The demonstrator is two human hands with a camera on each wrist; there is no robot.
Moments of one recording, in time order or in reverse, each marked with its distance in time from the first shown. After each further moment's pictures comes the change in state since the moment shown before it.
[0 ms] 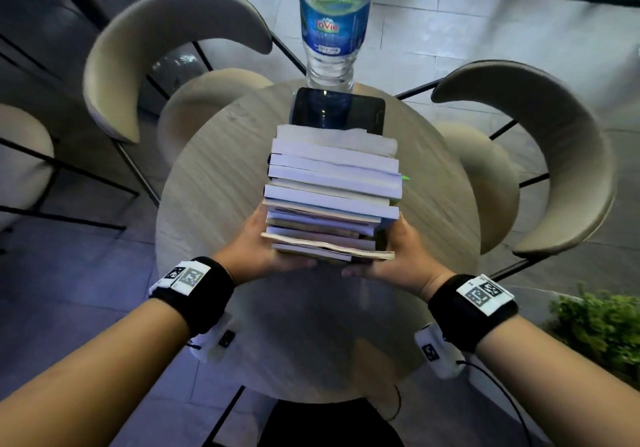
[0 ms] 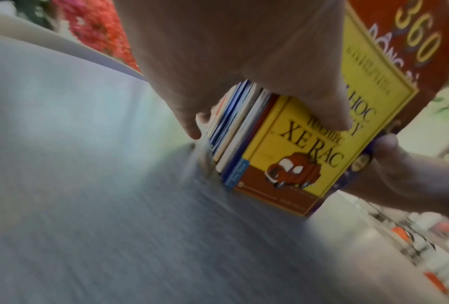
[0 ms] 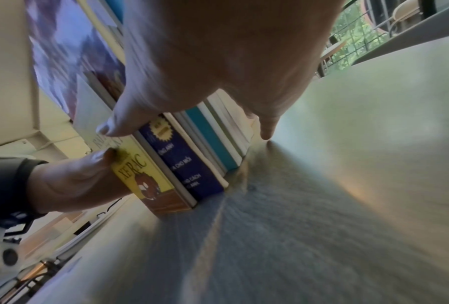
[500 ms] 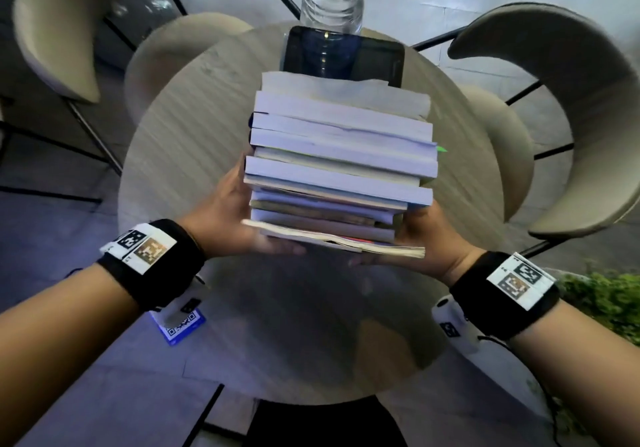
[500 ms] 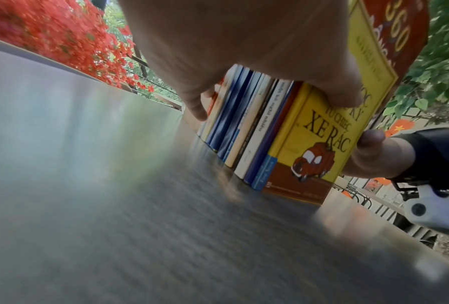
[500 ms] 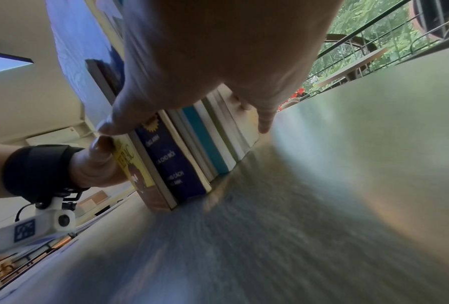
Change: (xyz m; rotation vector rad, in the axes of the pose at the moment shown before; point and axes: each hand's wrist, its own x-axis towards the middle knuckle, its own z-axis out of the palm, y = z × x) left_hand 0.013 0.017 -0.025 0.143 -0.033 0.170; right_hand 0.016 0.016 -0.014 -0.034 -0.122 -0.089
